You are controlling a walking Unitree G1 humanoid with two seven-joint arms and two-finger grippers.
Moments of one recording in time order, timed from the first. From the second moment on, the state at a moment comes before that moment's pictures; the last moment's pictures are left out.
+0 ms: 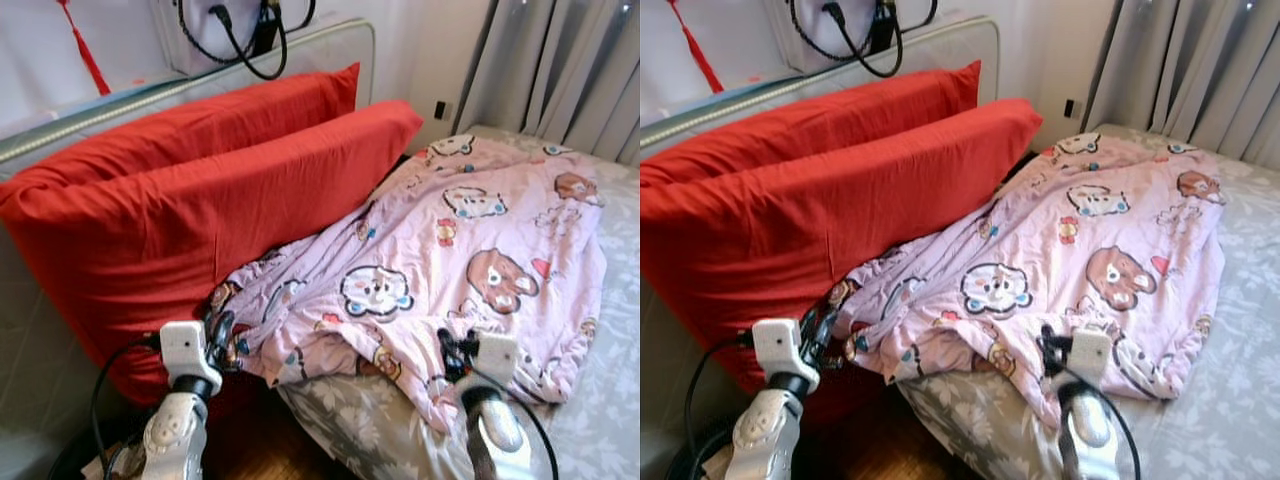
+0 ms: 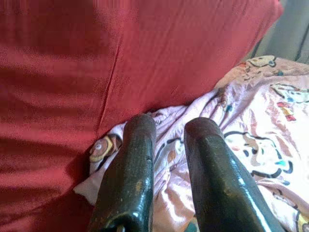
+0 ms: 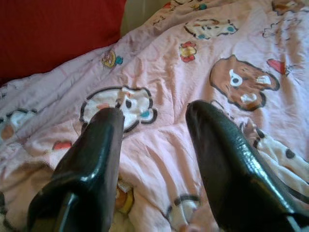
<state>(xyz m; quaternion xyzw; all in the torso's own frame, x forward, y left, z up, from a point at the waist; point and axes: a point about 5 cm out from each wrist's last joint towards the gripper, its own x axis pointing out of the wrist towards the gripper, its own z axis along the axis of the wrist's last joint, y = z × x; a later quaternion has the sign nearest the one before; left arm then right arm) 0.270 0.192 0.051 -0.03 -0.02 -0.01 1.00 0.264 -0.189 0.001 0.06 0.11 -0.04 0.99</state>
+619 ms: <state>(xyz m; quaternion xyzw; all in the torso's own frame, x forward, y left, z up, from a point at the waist) 0.266 0.188 0.049 -0.04 -0.01 -0.02 1.00 0.275 -0.189 0.009 0.03 0.10 -0.02 0.99</state>
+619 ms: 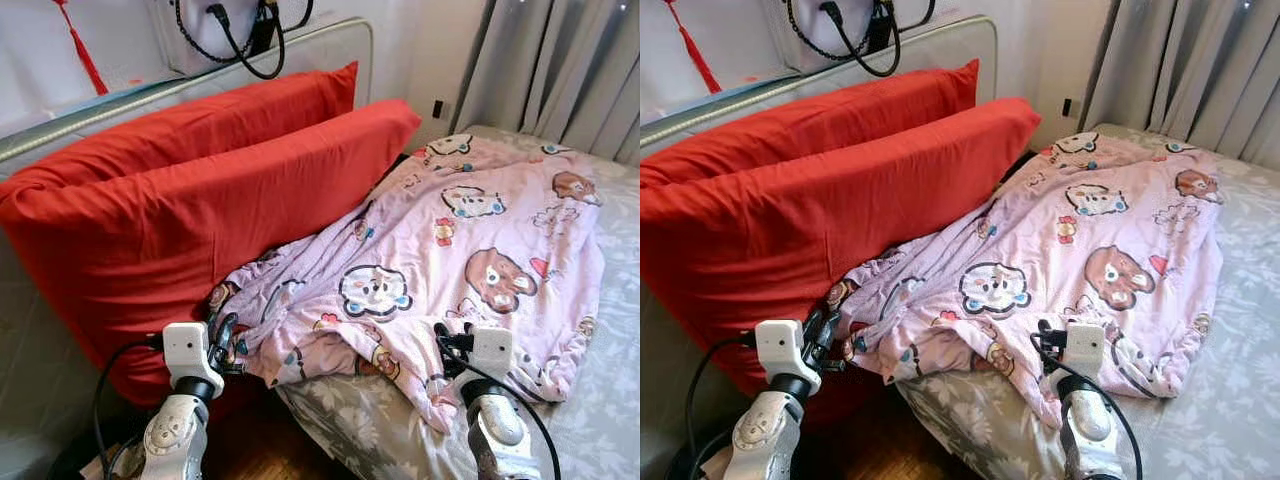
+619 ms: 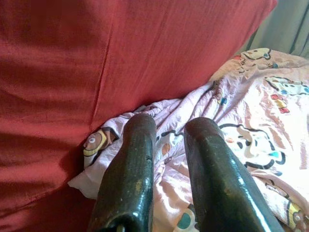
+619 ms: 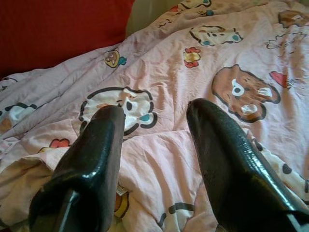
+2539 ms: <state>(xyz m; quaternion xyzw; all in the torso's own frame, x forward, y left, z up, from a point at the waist) 0.260 0.190 0.043 -0.05 0.02 -0.02 1.00 0.276 -0.171 0.004 0.04 0.12 -0.01 0.99</state>
